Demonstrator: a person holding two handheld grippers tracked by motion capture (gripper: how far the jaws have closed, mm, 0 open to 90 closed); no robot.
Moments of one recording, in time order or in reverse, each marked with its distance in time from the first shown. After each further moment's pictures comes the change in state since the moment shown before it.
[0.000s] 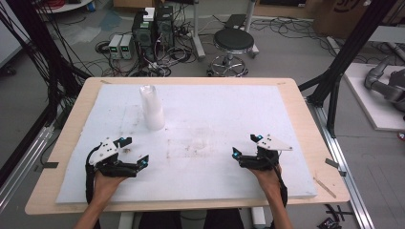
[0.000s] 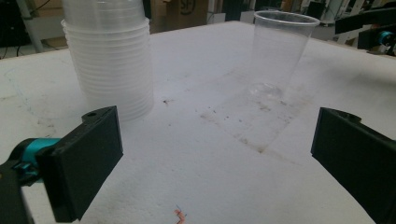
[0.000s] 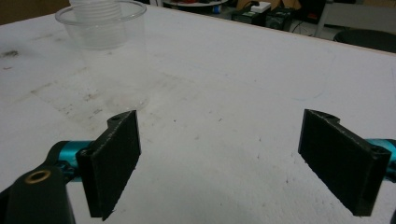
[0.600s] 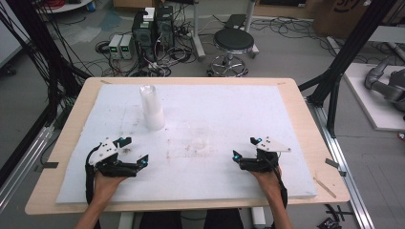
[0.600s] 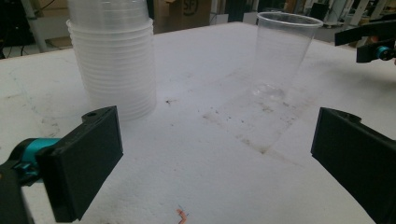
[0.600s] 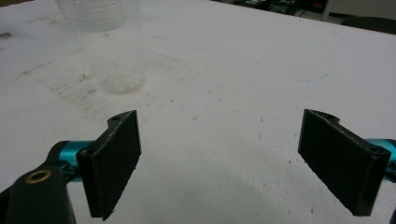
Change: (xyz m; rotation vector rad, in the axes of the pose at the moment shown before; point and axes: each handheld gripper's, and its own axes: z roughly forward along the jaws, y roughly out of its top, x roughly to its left) left arm 0.000 0.000 -0.001 -0.003 0.011 -0.002; right arm -0.003 -0.012 0.004 0.039 0.010 0.004
